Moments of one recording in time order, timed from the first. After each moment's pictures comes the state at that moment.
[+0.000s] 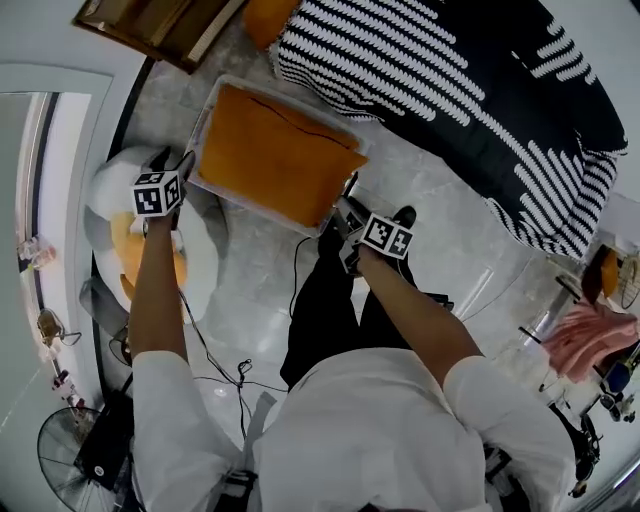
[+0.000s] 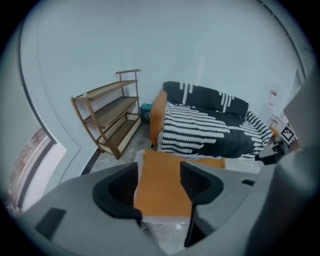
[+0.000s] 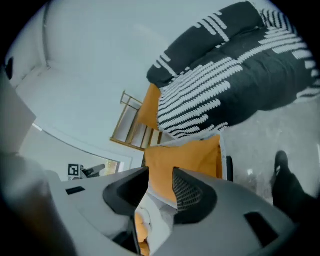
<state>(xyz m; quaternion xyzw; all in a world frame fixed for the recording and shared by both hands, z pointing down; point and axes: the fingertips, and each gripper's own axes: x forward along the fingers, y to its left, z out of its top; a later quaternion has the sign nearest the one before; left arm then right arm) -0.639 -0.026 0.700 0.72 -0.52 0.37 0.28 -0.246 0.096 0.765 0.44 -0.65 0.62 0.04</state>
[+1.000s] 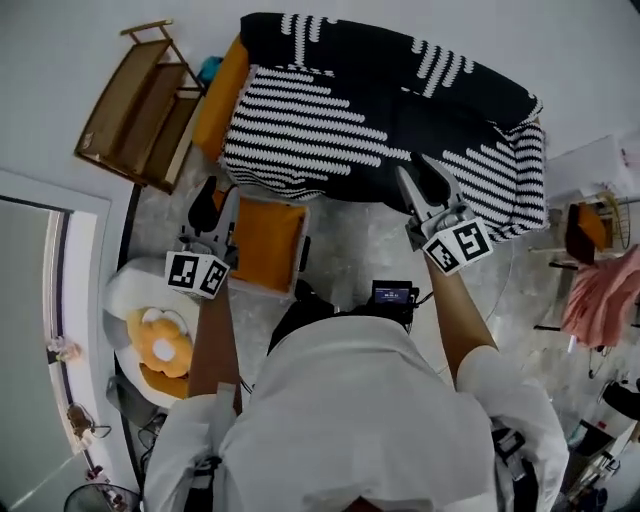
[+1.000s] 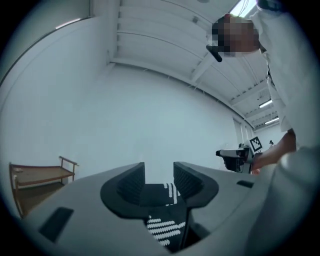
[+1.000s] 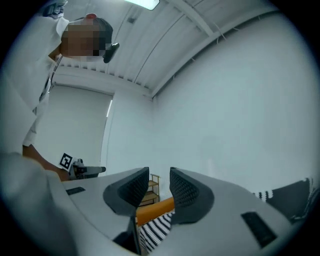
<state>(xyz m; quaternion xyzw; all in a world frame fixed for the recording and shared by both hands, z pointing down) -0.280 0.006 0.299 0.91 -0.41 -0.05 0.04 0.028 0.053 0.260 0.51 -0.86 0.00 -0.05</state>
